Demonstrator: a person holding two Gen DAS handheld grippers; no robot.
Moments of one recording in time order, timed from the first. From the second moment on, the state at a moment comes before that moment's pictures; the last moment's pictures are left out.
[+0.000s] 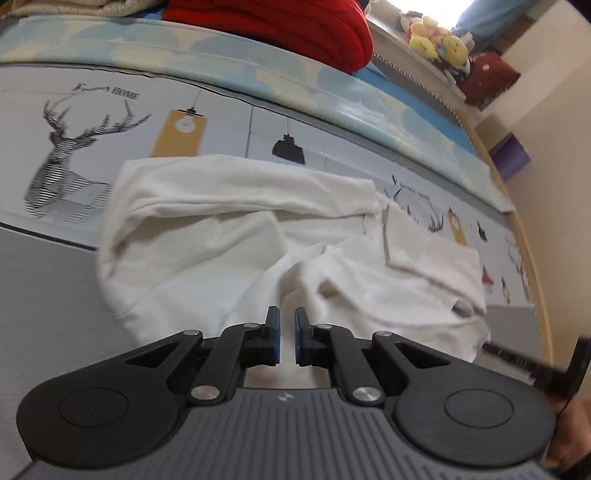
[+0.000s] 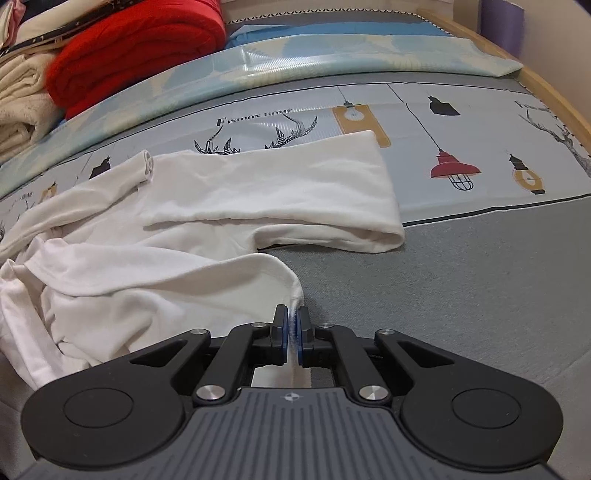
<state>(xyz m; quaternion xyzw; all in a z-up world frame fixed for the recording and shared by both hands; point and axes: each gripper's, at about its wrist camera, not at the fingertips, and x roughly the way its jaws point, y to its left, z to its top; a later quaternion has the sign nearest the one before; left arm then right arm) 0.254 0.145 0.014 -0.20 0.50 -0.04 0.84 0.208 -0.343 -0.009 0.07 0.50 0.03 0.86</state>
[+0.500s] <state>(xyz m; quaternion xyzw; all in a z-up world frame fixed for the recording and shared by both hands) 0.317 0.106 -0.021 -0.20 0.52 0.01 0.83 0.236 -0.344 -0.035 0.05 0.53 0.04 0.85</state>
